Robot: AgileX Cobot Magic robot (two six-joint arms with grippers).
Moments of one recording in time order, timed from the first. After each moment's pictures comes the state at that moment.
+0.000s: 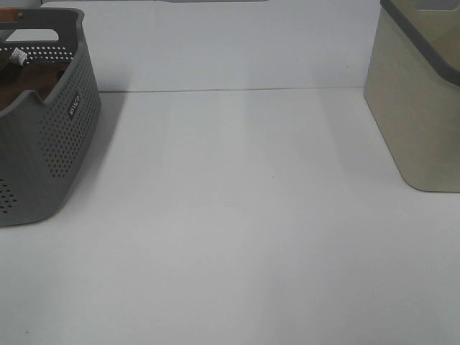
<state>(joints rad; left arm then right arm) 0.02 0.00 -0.51 -0.12 1.05 0.15 -0.01 0.00 -0.50 0.02 1.06 -0.01</state>
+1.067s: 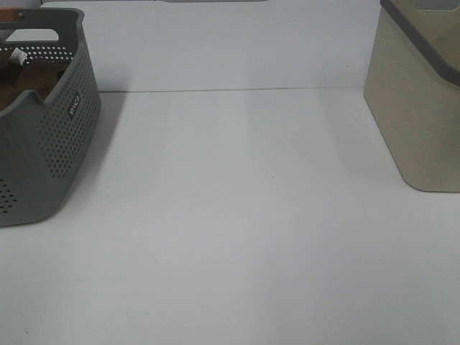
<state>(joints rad) 0.02 0.00 -0.51 -0.12 1.05 0.15 -0.01 0.00 -0.50 0.02 1.06 -0.01</state>
